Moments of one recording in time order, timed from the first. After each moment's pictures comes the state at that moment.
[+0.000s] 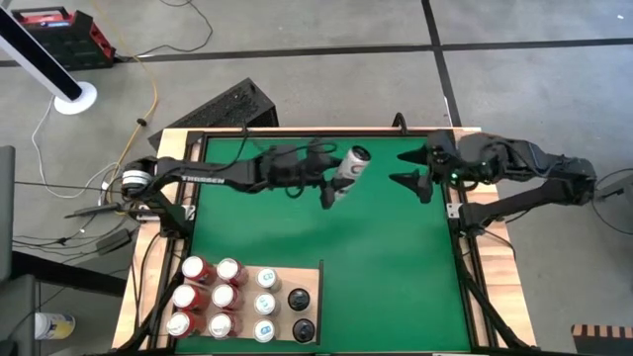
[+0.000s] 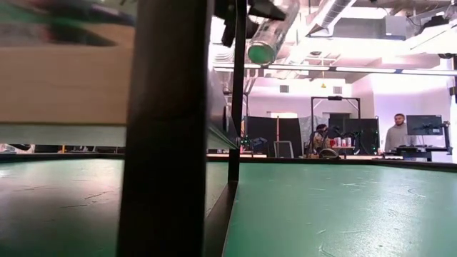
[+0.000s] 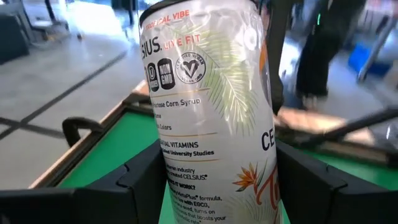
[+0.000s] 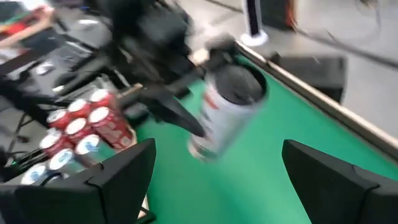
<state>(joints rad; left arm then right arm) 0.13 1.65 1.30 0.24 -0.09 -0.10 0.03 0.91 1.29 -0.79 0.29 0.50</state>
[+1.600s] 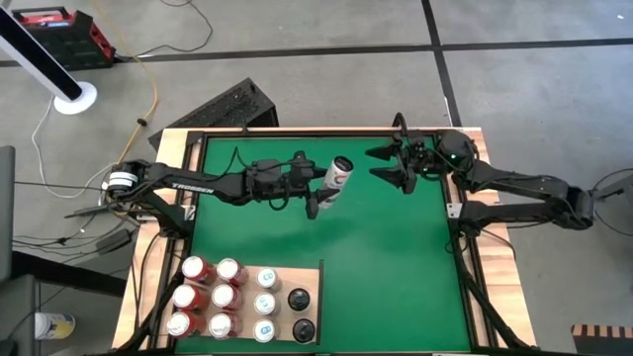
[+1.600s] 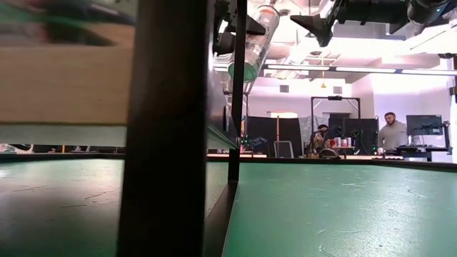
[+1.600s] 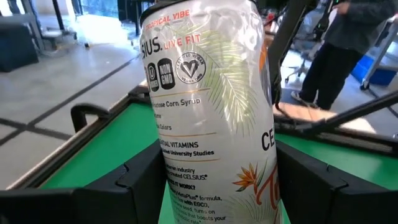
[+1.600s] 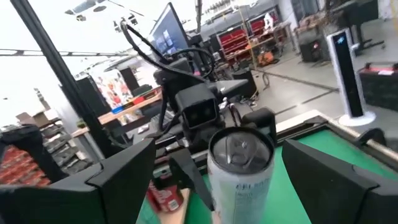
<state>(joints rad) 0.10 1.54 0.97 0.52 -0.14 -0.10 -0.42 0.90 0.65 0.40 -0.42 0.46</state>
